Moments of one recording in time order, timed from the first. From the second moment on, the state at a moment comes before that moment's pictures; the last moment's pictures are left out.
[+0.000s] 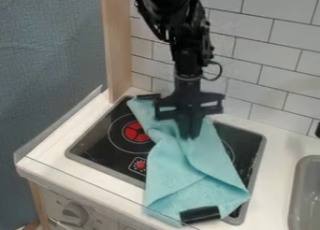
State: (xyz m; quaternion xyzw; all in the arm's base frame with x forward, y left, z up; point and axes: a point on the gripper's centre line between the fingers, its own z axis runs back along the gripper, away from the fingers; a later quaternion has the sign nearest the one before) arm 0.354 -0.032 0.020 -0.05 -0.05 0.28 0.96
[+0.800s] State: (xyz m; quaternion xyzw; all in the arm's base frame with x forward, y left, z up) arm 0.344 -0.027 0.039 -0.03 -0.04 0.29 0.96
